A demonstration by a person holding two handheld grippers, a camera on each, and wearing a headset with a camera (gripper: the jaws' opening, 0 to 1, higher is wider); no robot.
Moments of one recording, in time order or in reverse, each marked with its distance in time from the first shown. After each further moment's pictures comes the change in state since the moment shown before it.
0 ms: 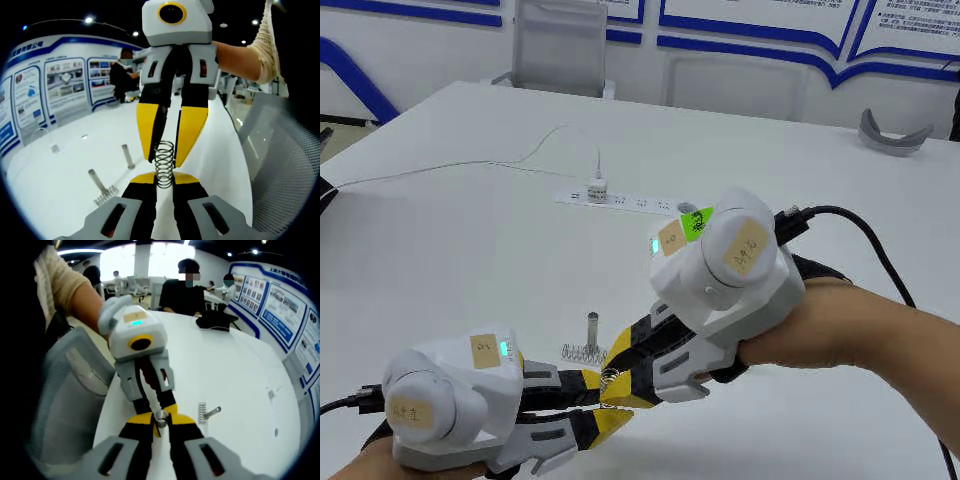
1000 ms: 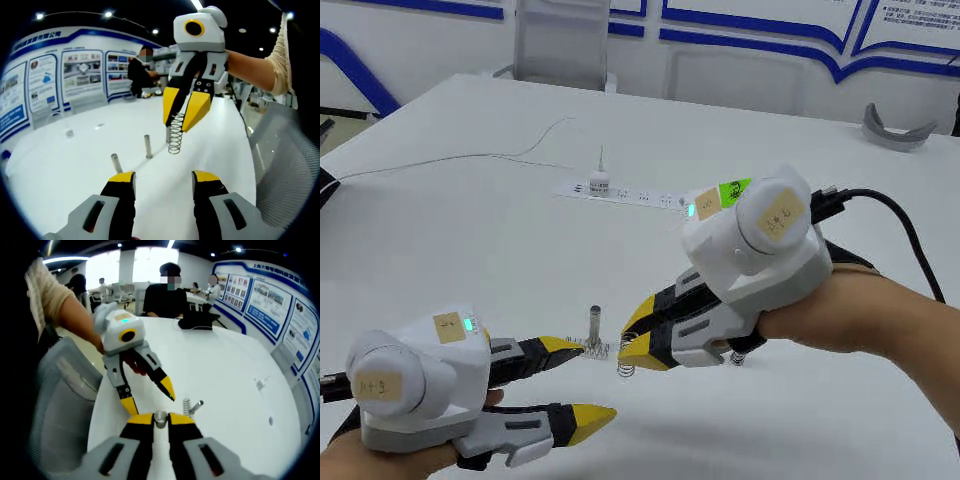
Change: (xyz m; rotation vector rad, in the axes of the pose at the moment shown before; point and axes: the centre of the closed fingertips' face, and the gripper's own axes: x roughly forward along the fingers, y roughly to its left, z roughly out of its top) left arm -0.026 0.031 -0.013 -0.116 0.008 0.124; right arm -0.020 -0.030 -0.006 0.090 -0.039 -0.105
